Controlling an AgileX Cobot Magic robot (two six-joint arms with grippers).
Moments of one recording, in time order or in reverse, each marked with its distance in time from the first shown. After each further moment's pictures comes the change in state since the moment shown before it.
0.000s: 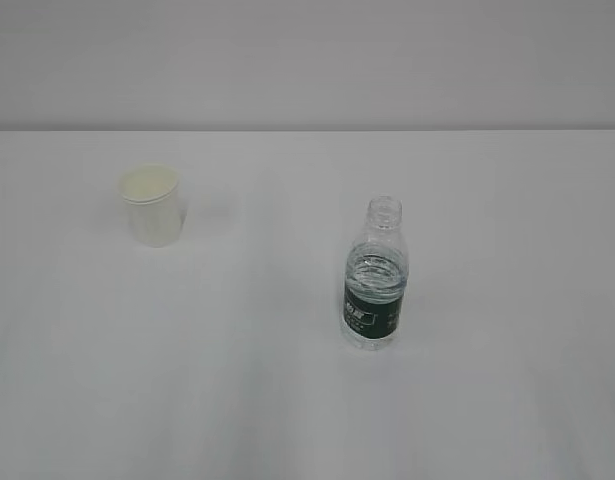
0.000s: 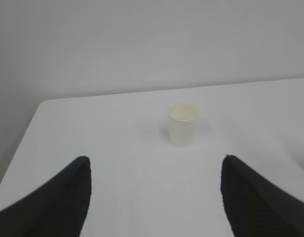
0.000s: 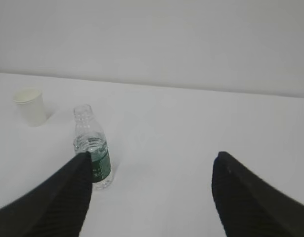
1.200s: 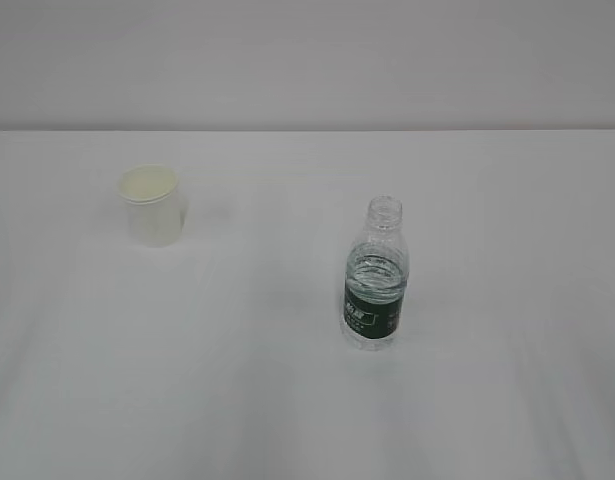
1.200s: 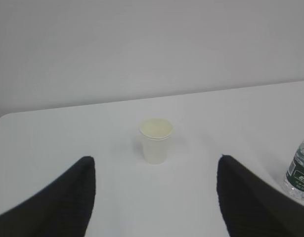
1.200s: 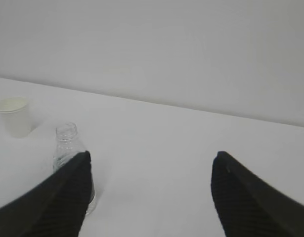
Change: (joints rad) left arm -0.069 0.229 0.000 -0.072 -0.225 0.037; right arm 0.000 0.182 0.112 0.142 -0.344 -0.241
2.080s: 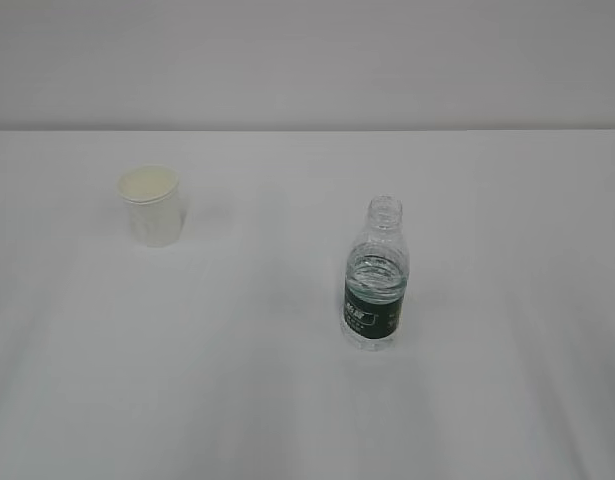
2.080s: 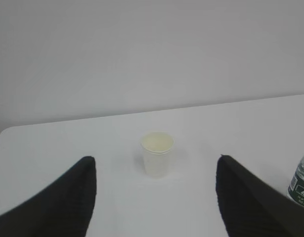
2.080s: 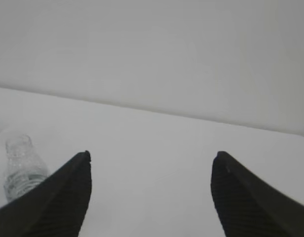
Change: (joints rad) left arm 0.000 0.000 0.000 0.001 -0.050 0.000; right arm 0.000 0.226 0.074 0.118 -0.313 -0.171
